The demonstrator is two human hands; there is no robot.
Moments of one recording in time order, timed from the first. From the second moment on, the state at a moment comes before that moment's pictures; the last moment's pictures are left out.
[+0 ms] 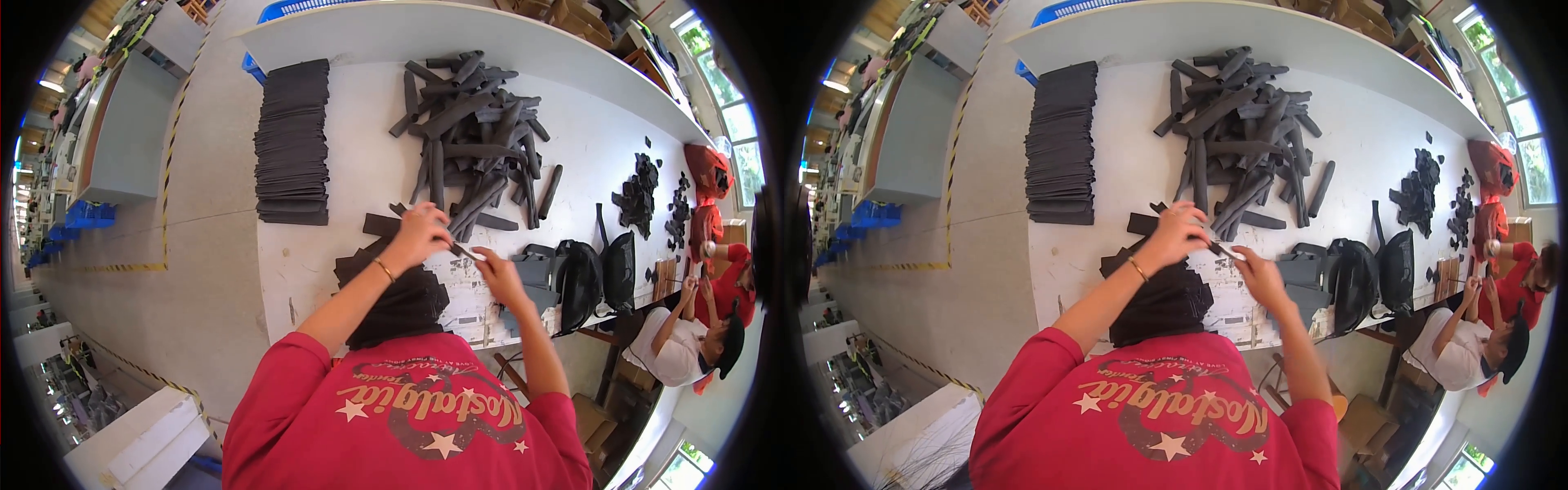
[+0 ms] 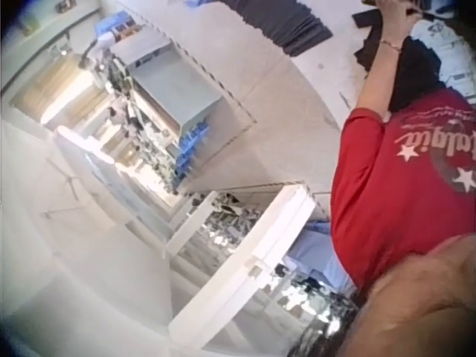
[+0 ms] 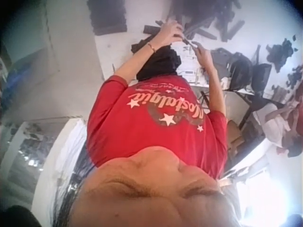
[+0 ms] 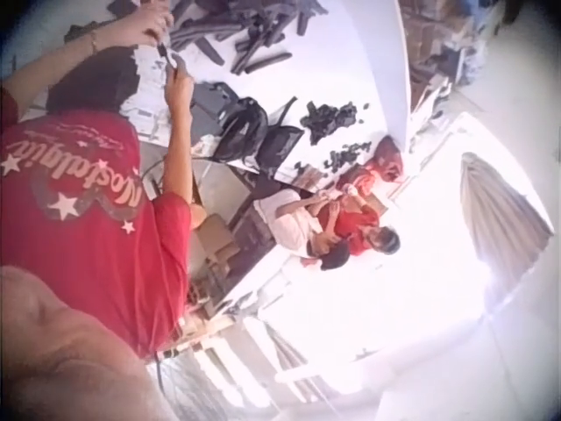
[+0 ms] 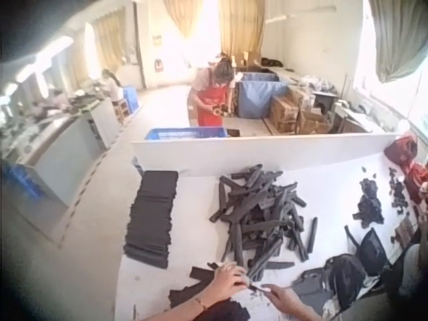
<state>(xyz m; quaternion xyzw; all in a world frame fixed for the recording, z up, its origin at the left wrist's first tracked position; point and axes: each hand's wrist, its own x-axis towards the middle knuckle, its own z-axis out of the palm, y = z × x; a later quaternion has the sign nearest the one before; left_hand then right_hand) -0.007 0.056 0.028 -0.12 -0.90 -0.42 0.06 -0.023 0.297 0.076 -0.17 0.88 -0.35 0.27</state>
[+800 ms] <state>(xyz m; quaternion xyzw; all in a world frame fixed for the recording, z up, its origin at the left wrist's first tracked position) 0.034 -0.013 0.031 0.36 -0.29 -0.86 0.19 0.125 0.306 0.069 -0.17 0.82 -0.43 0.34</state>
